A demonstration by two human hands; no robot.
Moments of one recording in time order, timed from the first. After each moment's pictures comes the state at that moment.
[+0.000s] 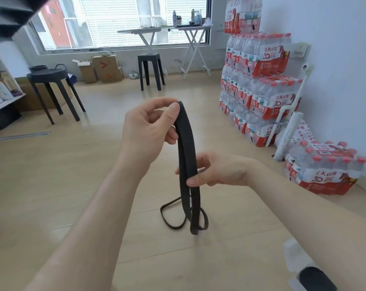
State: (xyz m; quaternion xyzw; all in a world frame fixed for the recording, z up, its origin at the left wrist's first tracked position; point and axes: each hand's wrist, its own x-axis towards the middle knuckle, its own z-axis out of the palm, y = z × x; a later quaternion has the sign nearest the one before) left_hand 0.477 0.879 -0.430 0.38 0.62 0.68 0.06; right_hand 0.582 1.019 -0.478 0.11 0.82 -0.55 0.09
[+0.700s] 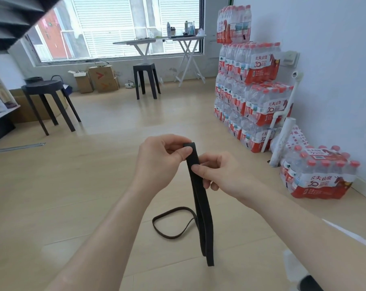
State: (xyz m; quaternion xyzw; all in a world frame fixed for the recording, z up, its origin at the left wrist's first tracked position) left_hand 0.489 0.902 -0.457 0.41 0.71 0.57 0.05; right_hand 0.603 1.015 -0.483 0.19 0.78 -0.57 -0.17
